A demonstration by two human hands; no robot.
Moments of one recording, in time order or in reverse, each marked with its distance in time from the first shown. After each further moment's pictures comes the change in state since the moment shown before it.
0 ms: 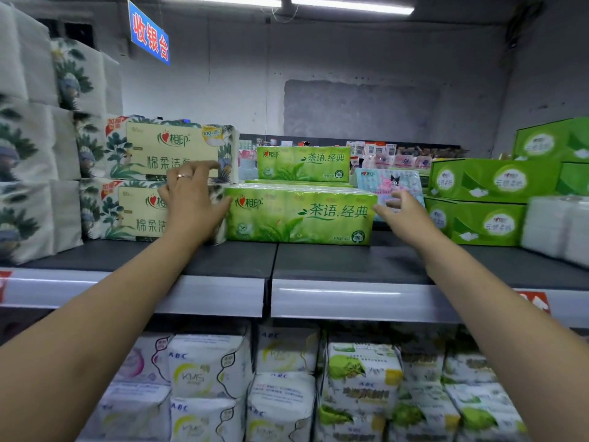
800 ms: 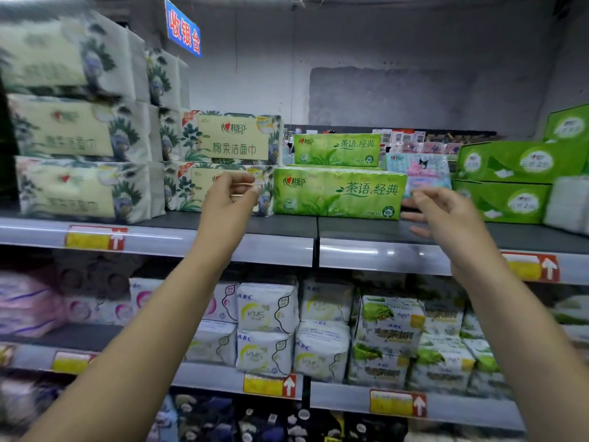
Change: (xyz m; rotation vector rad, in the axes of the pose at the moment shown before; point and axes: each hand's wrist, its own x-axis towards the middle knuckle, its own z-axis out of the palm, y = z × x) left_hand -0.093 0.014 -0.092 -0.730 -0.083 -0.257; right_hand -0.151 -0.057 -0.011 0.463 0.029 -0.063
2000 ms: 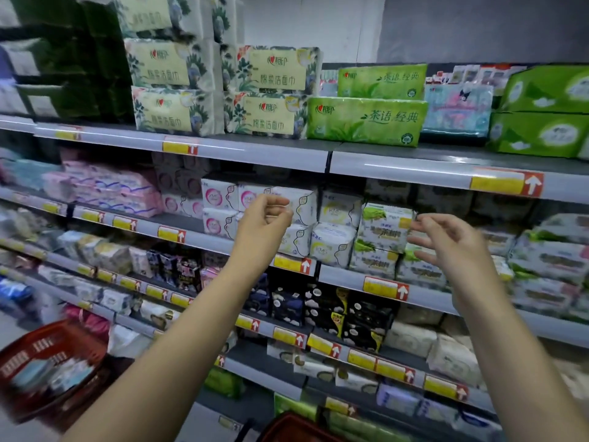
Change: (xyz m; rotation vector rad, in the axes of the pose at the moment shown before) left_hand -0.222 0.044 0.000 0.112 0.002 -0.262; right_hand -0.171 0.027 -0.073 0.078 -0.176 0.225
